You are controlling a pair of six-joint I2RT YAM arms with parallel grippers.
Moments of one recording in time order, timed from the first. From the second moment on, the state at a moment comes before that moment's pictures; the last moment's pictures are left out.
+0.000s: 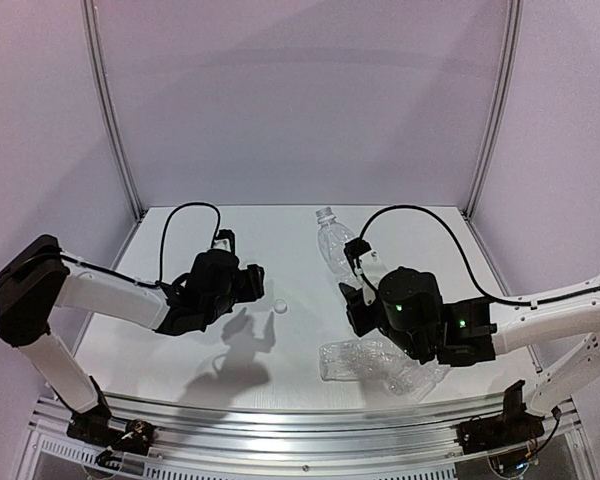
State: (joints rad) left arm -0.84 1.66 0.78 0.42 -0.51 -0.58; right arm 1.23 1.33 0.78 0.16 0.75 0.18
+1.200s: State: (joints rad) left arm -0.86 1.08 0.57 0.80 0.55 -0.44; right arm 1.20 1.20 0.65 0.38 -0.16 0.16
